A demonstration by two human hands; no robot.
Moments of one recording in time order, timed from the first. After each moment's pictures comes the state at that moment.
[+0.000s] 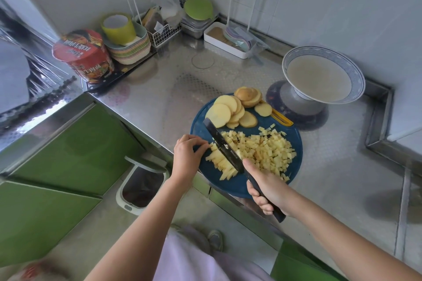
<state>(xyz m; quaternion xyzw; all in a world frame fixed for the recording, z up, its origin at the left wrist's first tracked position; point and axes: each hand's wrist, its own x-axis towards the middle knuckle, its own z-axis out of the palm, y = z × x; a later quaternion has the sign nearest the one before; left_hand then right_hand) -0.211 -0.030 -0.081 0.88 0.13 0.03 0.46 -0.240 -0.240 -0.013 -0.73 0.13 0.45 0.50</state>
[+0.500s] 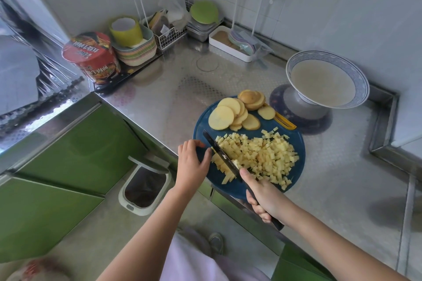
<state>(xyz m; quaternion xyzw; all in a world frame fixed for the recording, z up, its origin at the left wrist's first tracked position) -0.229 -0.040 -0.084 0.88 0.14 0.05 0.44 -0.251 -0.232 -0.023 -0.78 0.11 0.43 0.45</state>
